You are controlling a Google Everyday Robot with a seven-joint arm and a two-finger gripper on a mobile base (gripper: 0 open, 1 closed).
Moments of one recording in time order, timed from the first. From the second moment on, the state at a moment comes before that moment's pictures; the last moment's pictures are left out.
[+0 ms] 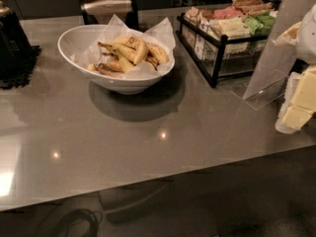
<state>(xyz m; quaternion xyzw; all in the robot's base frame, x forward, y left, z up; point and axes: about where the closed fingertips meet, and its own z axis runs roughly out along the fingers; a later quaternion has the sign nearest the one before) 0.438 -0.217 0.976 -0.60 0.78 -0.03 0.16</state>
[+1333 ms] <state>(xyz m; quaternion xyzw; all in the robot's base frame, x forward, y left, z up) 0.524 -0.131 0.994 -0.62 0.74 0.05 0.24</state>
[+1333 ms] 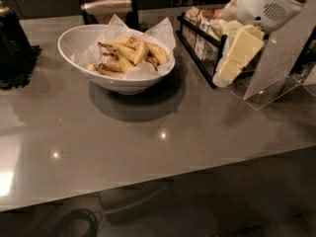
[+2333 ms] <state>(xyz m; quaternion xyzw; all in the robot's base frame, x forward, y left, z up) 0.577 -0.061 1.022 -0.63 0.70 0.12 0.30</state>
